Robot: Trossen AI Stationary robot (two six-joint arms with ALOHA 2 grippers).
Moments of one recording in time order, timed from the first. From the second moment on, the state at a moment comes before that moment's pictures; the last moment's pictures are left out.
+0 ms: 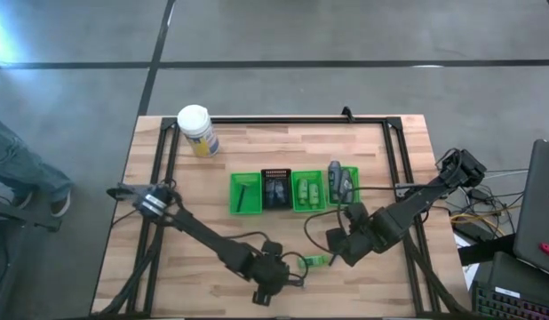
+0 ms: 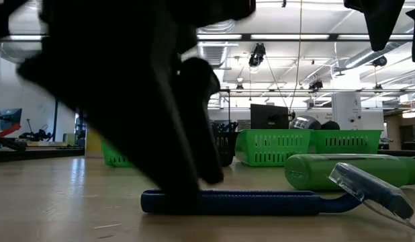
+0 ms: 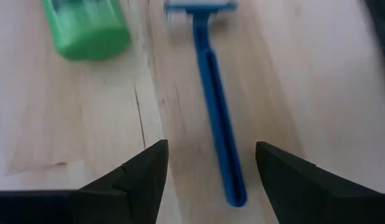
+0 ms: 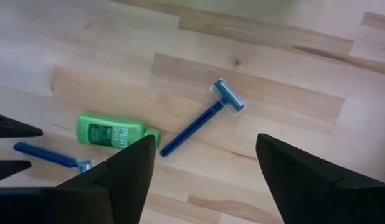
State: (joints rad) left arm -0.53 2.10 1.49 -0.38 -0.11 -0.29; right arm 0.59 1.55 1.30 -1.23 0.18 1.96
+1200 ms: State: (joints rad) left arm -0.50 1.85 1.27 -0.43 -0.22 -0.65; right arm 0.59 1.36 1.21 -1.30 0.36 1.98
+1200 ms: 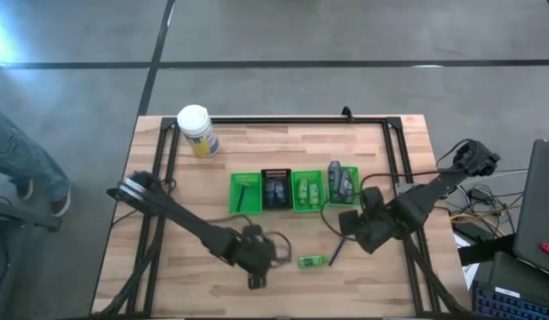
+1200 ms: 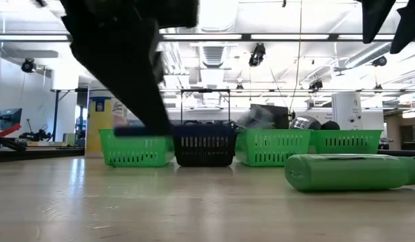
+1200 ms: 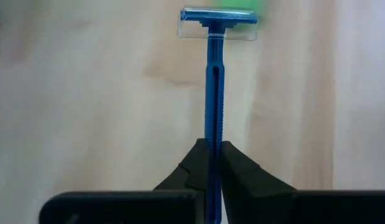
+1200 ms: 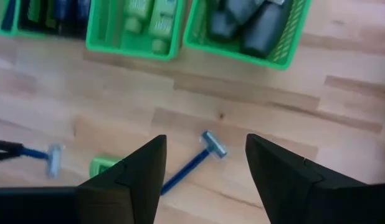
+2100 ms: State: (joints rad) left arm -0.11 1.27 0.67 -0.28 -0.46 -1.48; right arm 0.59 1.33 1.09 -1.27 0.37 2.03
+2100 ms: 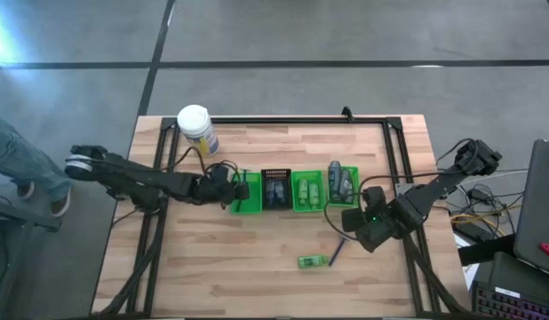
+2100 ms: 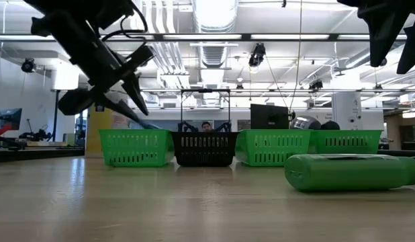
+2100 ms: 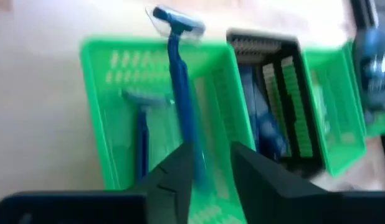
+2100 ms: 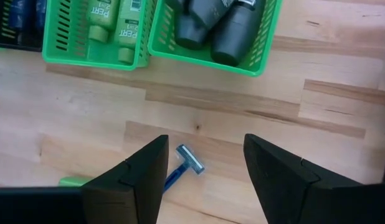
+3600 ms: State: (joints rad) left arm -0.38 1.24 0.80 -0.21 -0.16 -0.73; right arm 0.54 2.00 1.32 -0.72 0.03 0.62
